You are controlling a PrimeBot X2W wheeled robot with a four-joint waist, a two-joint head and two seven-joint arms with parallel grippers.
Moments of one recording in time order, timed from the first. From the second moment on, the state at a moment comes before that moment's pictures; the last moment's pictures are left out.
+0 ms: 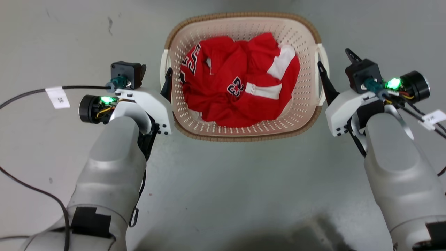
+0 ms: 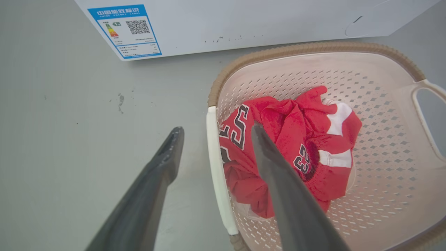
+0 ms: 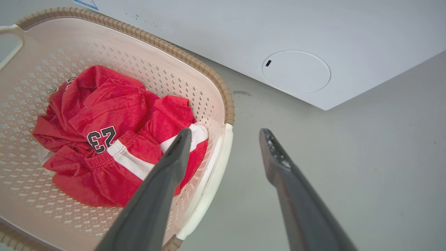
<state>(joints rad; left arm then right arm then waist) -0.97 0.08 -0.11 1.17 -0.12 -0.13 -0.26 -0.82 -0.07 0.02 0.88 -0.33 0.13 -0.26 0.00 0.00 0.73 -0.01</state>
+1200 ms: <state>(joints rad) -1.11 0.05 -0.29 1.28 -0.26 -0.13 -0.17 -1.07 -0.06 -0.12 1.25 -0.46 0.13 -0.25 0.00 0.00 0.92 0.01</state>
